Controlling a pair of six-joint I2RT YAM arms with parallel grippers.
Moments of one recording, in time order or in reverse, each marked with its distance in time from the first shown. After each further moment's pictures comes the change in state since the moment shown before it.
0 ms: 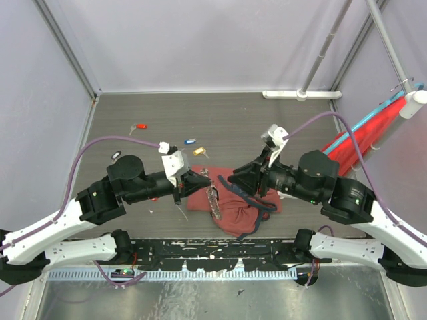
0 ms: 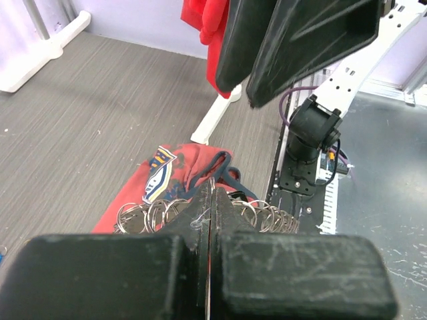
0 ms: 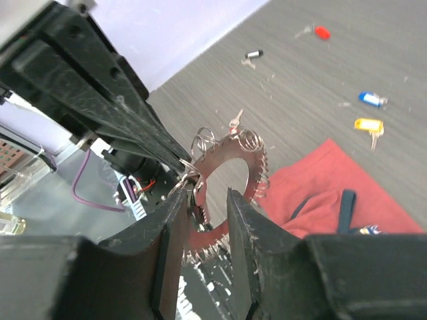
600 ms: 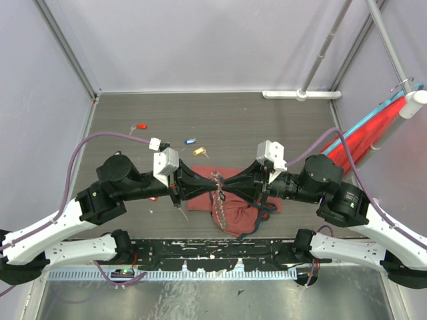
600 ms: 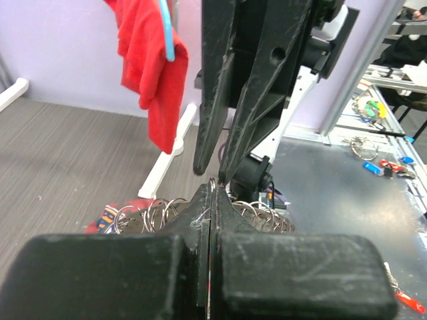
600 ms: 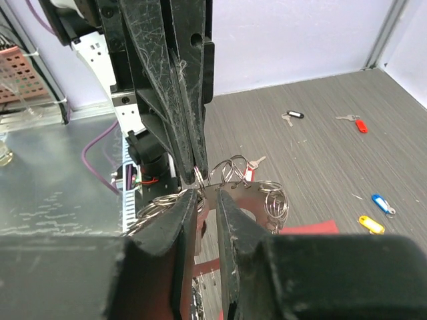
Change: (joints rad) left arm 0.000 -0.002 -0.001 0.188 0.175 -0.120; right arm 0.000 -0.068 -0.105 0.235 -0.286 -0.348
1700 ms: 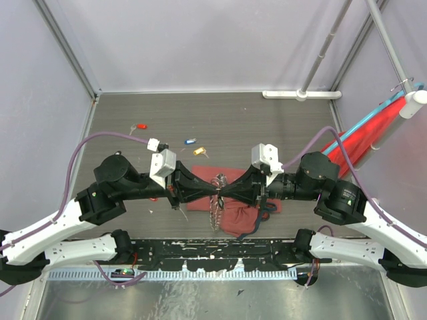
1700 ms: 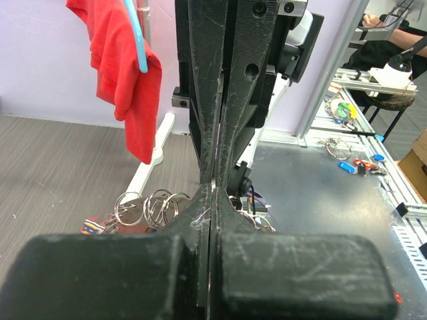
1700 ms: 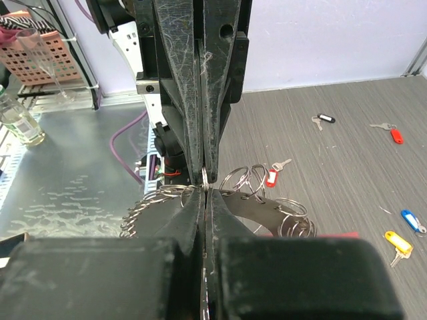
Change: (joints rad) left arm 0.000 -0.002 0.000 0.047 0.090 -0.038; right arm 0.000 0.034 0.032 -0.013 -0.136 -0.018
